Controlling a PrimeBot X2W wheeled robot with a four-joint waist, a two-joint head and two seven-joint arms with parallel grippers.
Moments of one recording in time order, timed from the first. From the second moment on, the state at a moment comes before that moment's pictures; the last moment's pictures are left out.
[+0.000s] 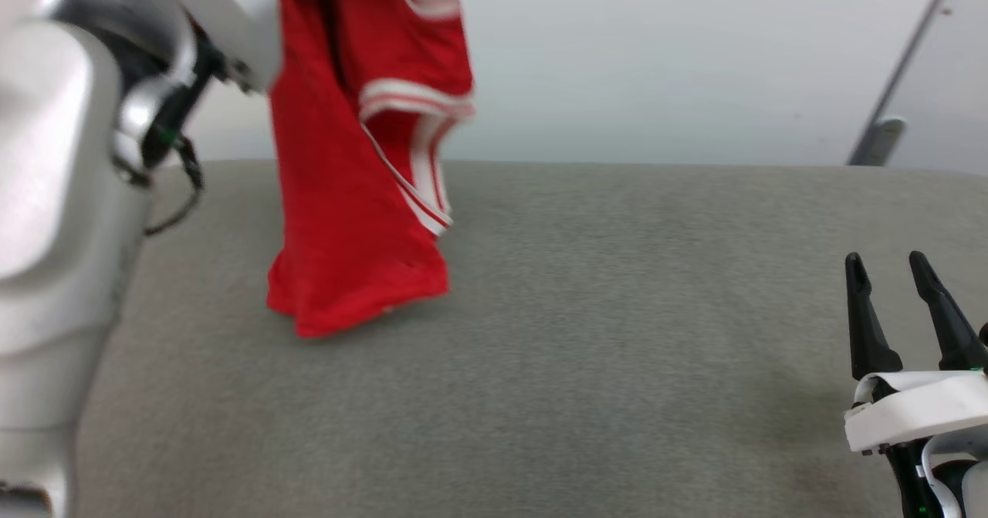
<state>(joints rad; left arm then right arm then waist) -1.12 0.50 -0.46 0.31 -0.49 -0.11 0.26 -0.15 -0.16 -0.06 0.05 0.28 0.13 -0.10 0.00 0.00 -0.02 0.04</state>
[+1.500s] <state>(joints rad) -0.49 0.39 -0.64 0.64 -0.71 -0.03 0.48 -0.16 -0.12 -0.02 0.22 0.29 0.13 -0.18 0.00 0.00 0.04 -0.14</state>
